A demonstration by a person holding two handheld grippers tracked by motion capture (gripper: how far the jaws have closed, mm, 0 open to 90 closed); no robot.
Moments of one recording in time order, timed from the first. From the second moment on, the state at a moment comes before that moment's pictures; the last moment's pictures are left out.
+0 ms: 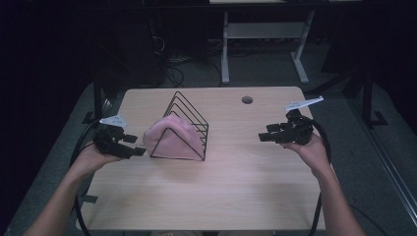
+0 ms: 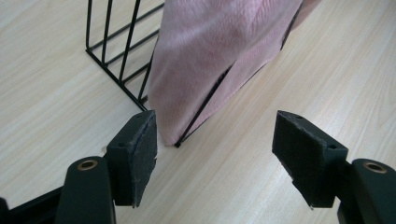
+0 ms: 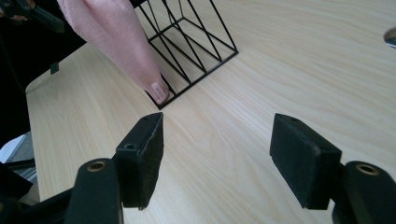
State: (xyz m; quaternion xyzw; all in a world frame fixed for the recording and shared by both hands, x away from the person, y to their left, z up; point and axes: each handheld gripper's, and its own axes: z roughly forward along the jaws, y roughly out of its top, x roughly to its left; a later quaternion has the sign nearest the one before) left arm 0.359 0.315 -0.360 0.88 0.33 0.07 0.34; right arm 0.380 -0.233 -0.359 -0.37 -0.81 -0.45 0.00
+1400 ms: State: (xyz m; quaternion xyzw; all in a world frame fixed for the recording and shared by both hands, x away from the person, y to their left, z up) left arm 0.303 0.293 -0.400 0.85 0.35 0.08 0.39; right arm 0.298 -0.296 -0.434 -0.44 -0.80 -0.41 -0.02
